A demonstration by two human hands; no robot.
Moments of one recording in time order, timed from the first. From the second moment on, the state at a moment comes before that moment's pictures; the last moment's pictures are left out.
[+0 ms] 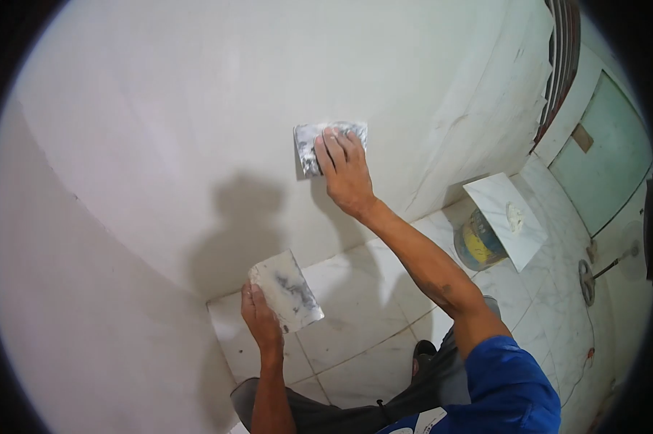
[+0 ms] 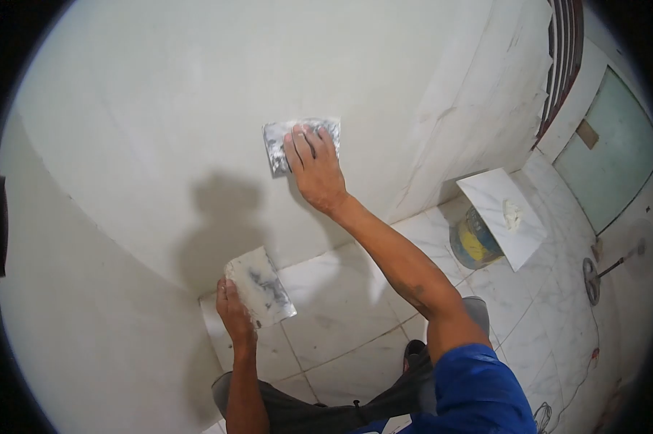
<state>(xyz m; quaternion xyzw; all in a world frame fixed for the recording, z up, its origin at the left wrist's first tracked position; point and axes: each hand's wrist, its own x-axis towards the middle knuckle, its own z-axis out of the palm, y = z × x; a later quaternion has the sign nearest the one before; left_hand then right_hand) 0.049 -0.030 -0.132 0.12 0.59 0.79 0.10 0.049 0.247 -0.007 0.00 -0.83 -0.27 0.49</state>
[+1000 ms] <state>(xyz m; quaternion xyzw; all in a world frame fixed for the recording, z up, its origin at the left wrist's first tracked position) 0.051 -0.032 -0.124 0.13 0.59 0.79 0.10 0.057 0.251 -0.037 0.01 -0.86 -0.16 0.48</state>
